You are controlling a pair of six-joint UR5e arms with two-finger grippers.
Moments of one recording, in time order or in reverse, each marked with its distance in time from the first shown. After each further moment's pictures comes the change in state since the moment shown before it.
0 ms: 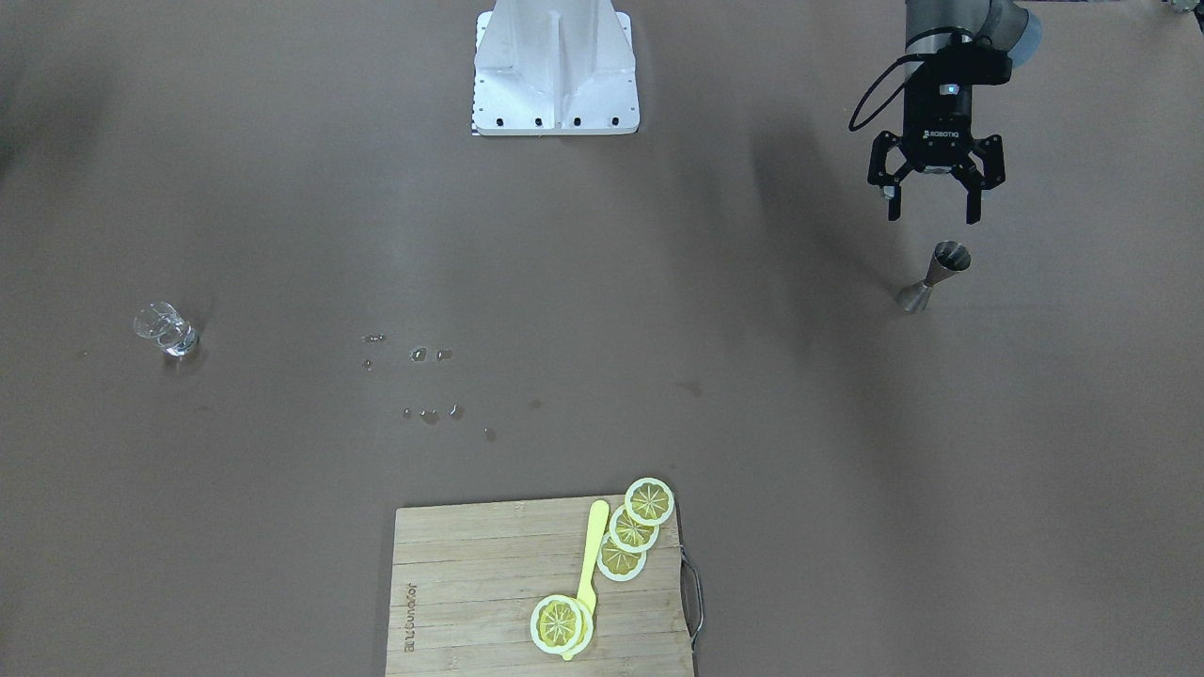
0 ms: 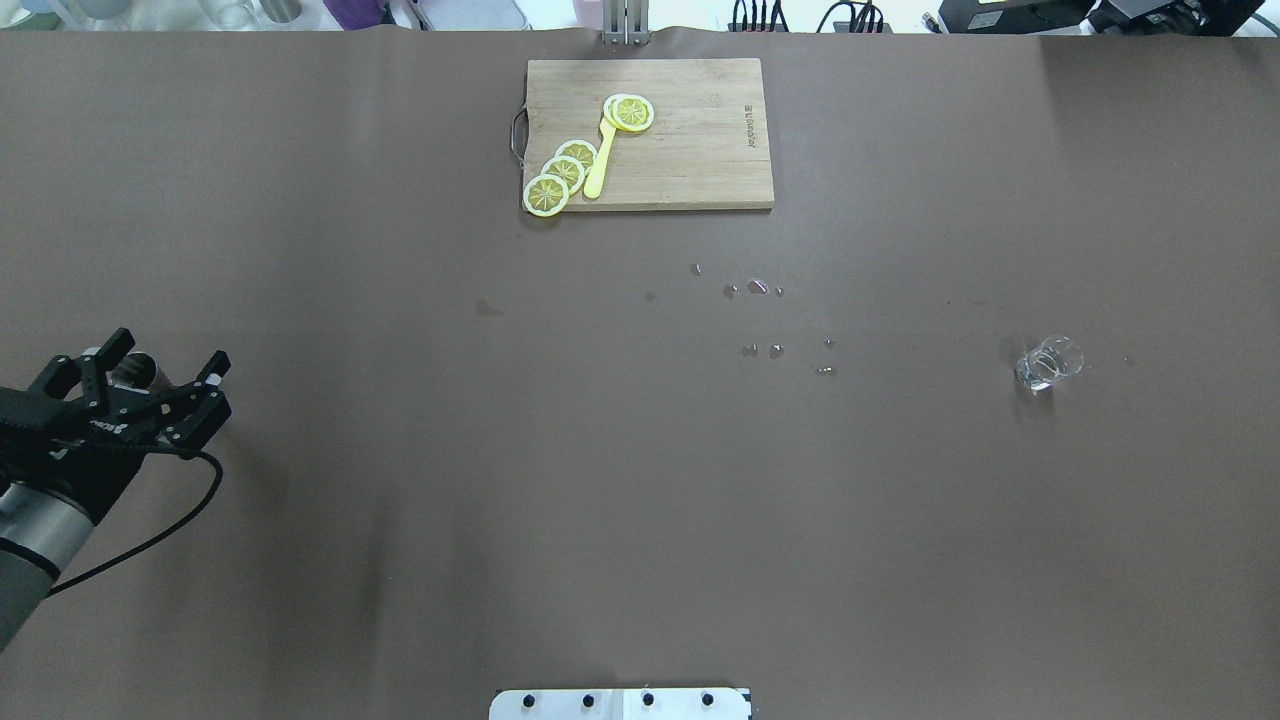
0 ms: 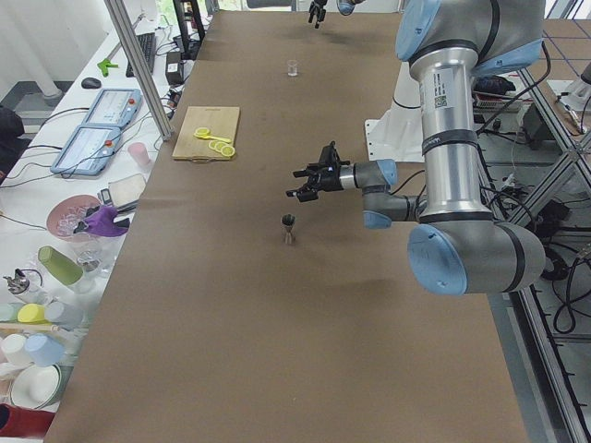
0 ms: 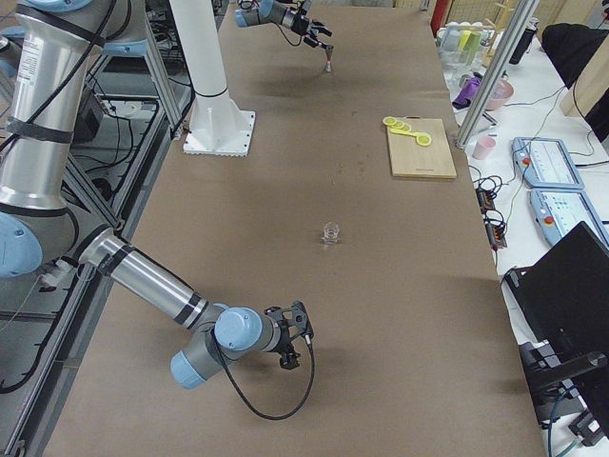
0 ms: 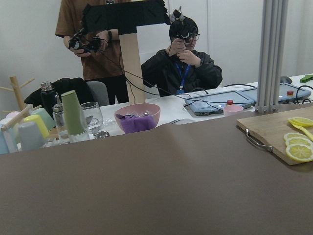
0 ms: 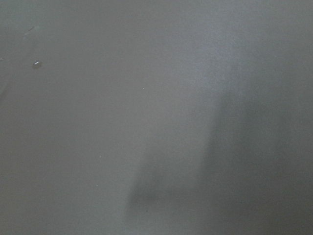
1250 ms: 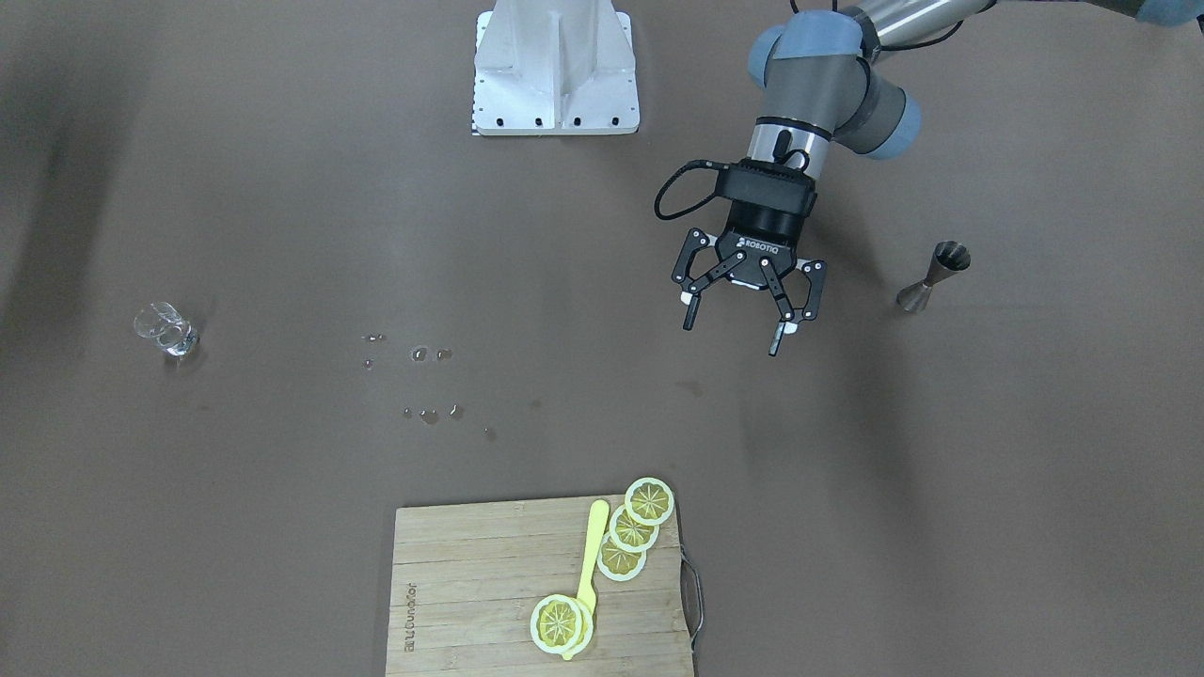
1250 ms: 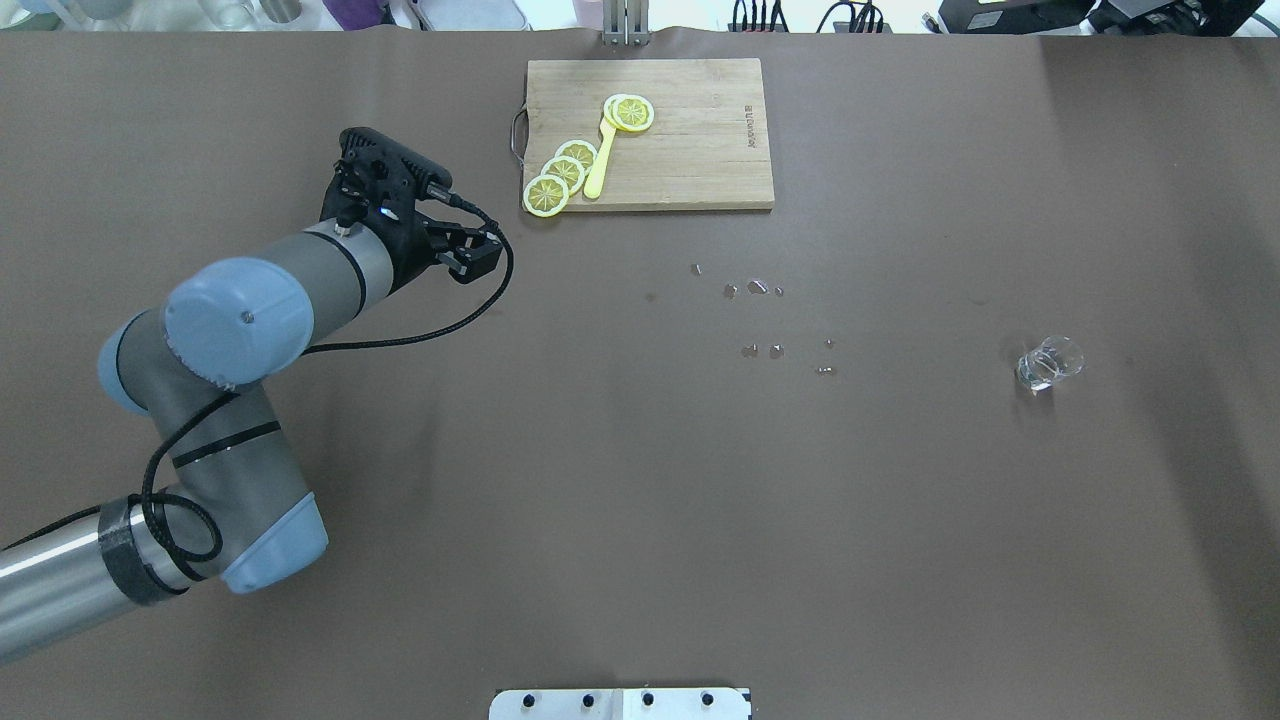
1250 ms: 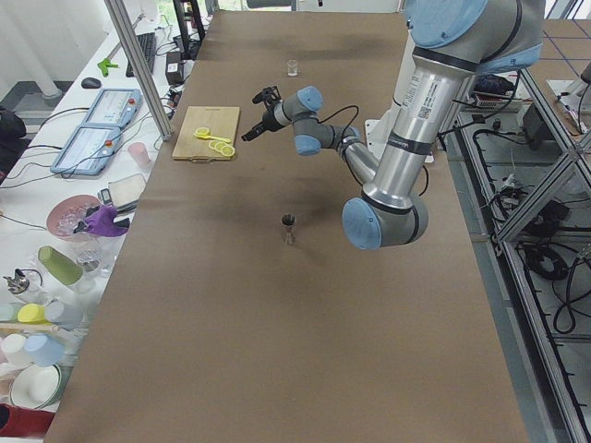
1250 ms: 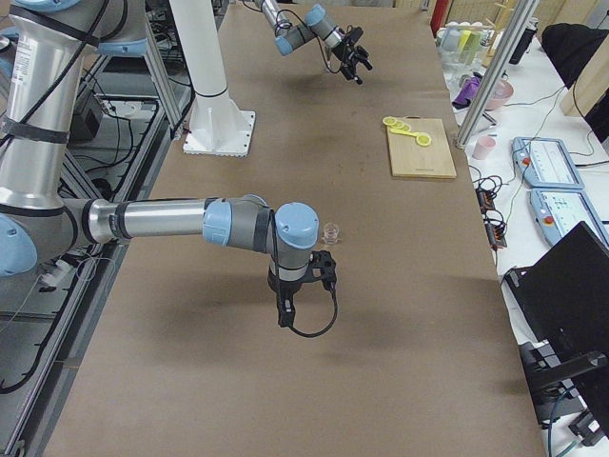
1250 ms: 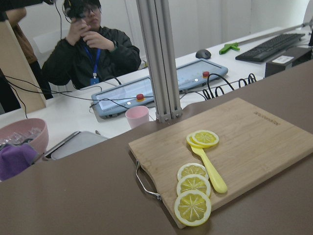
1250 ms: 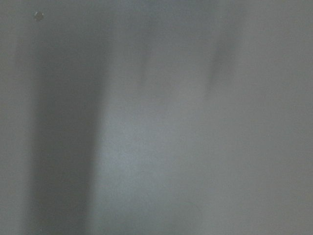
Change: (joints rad) left arm -0.385 -0.682 0.226 0.592 -0.767 0.215; right arm 0.092 0.003 0.715 -1.493 -0.219 -0.522
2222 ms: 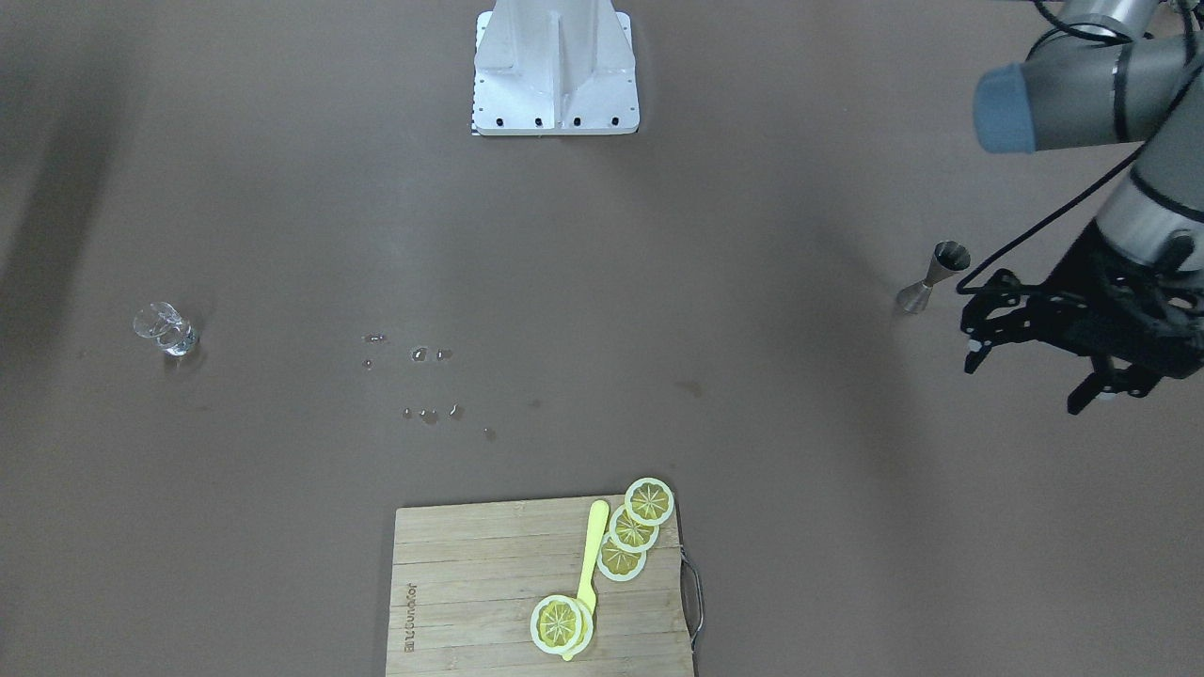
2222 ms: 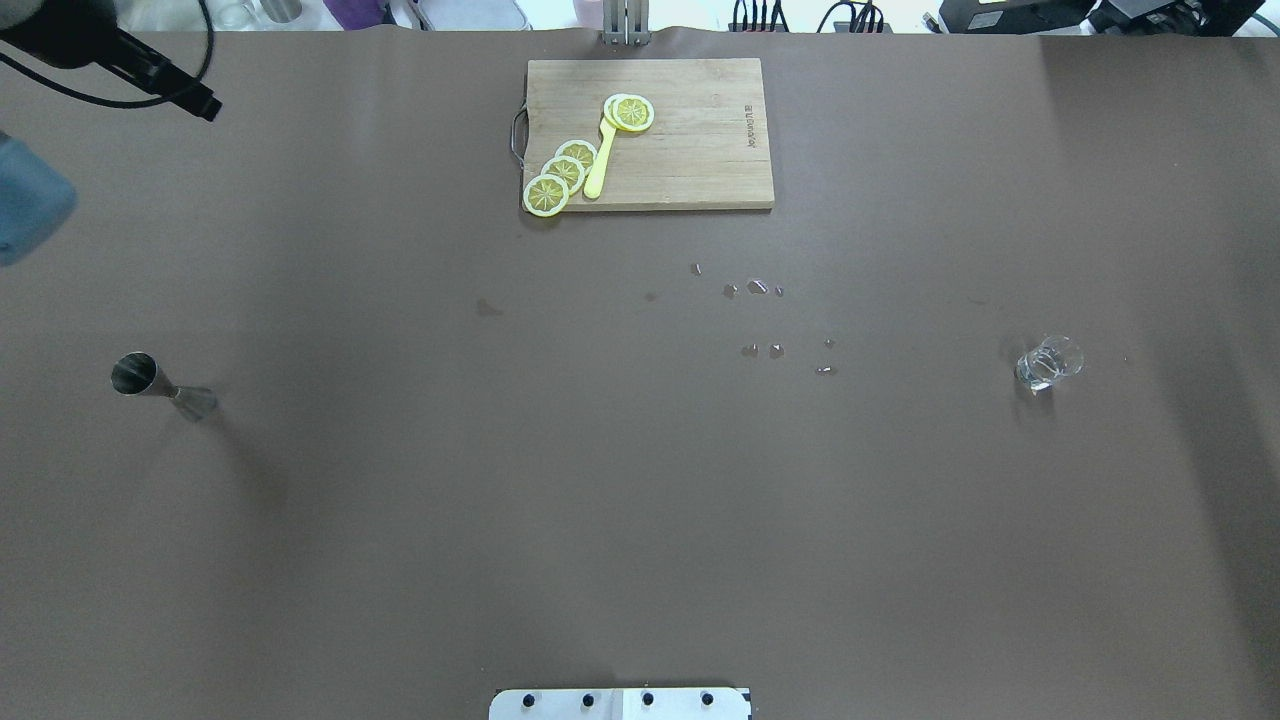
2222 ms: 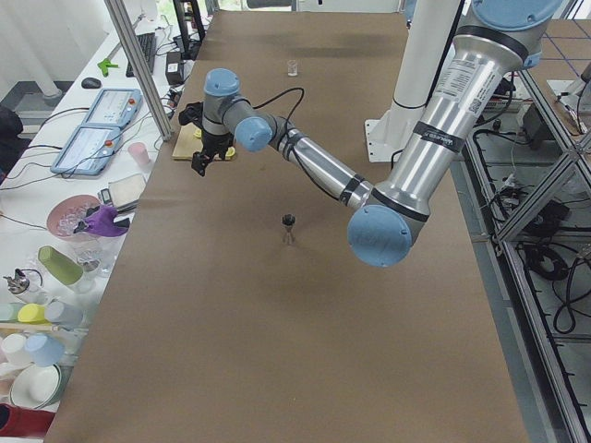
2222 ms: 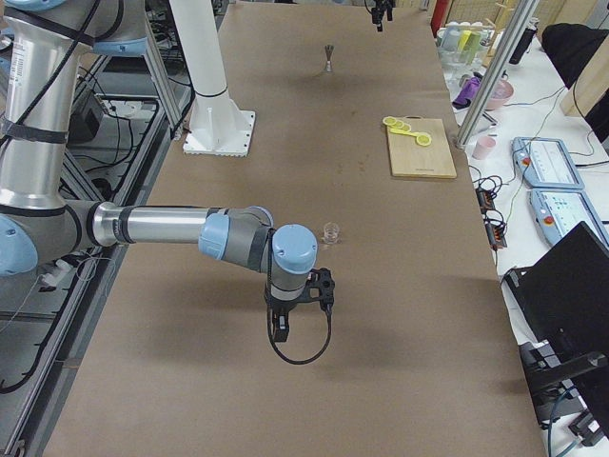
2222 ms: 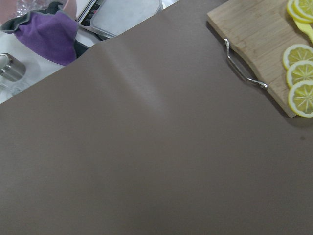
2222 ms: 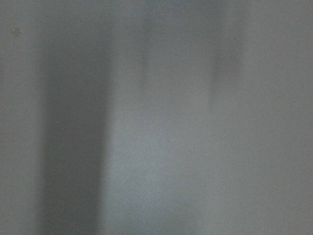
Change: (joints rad) left arm -0.595 0.049 0.005 0.425 -0.794 0.445; right arm 0.054 0.024 -0.127 0.089 0.063 0.059
